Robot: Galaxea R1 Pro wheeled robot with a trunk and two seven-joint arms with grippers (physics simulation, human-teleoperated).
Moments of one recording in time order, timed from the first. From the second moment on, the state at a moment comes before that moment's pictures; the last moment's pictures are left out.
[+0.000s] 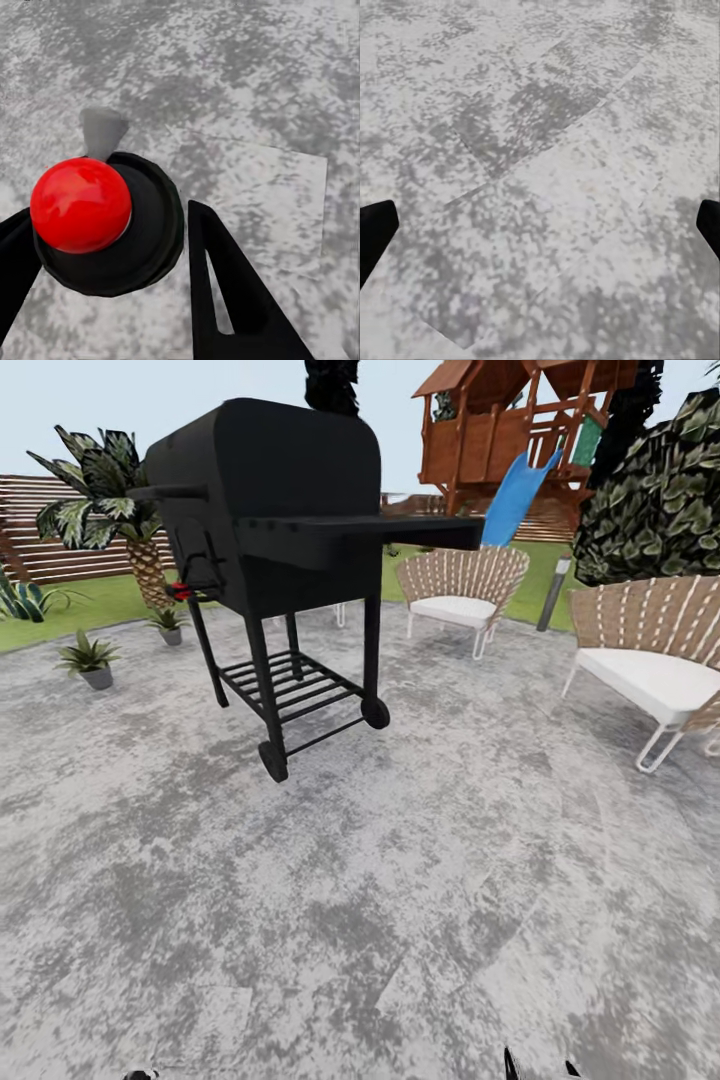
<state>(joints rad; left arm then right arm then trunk) -0.20 0.07 0.22 -0.27 -0.02 -0.67 0.14 -0.20 -0.04 -0.17 -0.26 0.00 -0.77 -0.01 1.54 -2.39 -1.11</state>
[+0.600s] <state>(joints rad) -0.20 0.07 0.22 -0.27 -0.02 -0.67 0.14 -0.20 -0.04 -0.17 -0.26 0.00 -0.77 -0.01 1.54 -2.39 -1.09</state>
